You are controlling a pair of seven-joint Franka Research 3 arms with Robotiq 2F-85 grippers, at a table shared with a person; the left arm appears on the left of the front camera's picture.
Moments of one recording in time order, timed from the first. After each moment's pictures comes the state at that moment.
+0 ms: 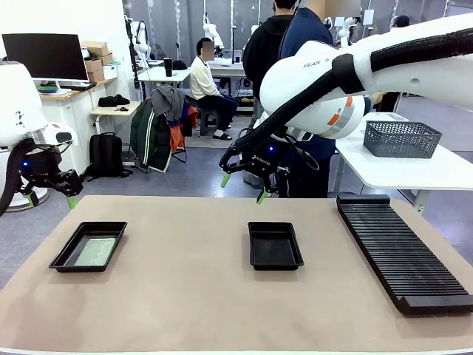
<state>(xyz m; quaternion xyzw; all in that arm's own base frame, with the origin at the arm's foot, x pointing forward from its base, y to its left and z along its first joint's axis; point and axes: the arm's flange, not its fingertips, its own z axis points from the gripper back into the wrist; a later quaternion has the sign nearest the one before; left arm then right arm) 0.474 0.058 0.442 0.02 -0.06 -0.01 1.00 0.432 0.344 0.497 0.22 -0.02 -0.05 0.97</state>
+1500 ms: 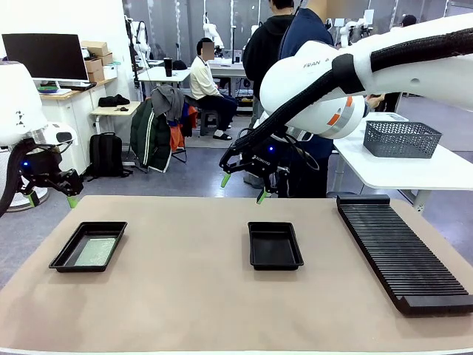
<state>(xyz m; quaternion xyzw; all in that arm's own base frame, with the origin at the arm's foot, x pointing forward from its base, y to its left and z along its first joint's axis) 0.475 0.057 0.443 0.02 -0.06 -0.01 1.00 0.432 0.344 0.497 0.22 -0.02 -0.05 0.97</state>
